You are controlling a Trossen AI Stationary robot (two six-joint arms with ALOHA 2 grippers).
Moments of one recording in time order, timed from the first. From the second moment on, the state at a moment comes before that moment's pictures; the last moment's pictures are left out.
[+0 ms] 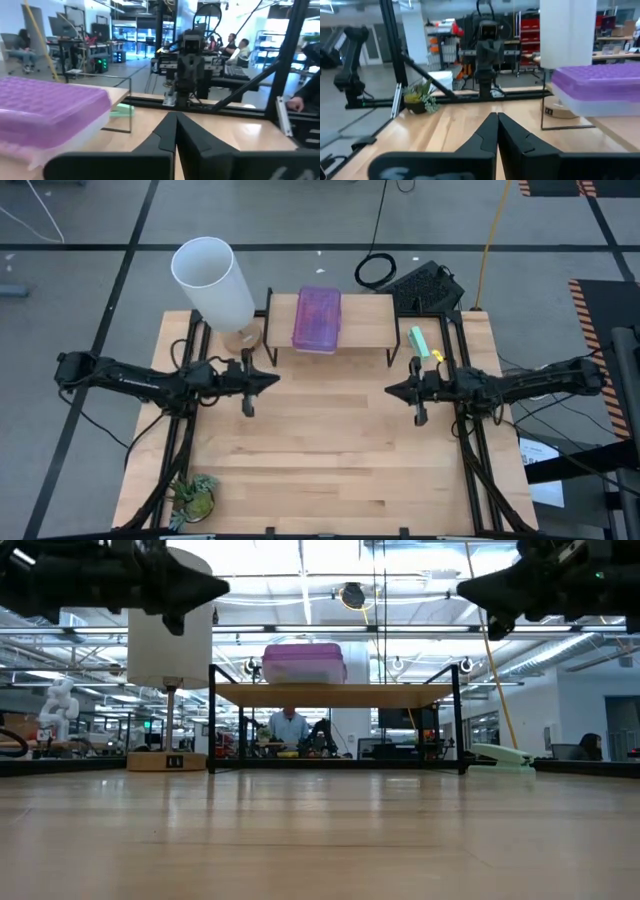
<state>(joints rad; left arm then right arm) 0.00 0.91 0.25 0.74 -0.10 -0.04 0.06 0.64 0.14 0.56 0.05 0.07</state>
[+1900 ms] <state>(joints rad) 0.11 0.61 0.01 0.67 -0.03 -0.04 0.05 0.00 0.02 0.01 0.00 0.07</state>
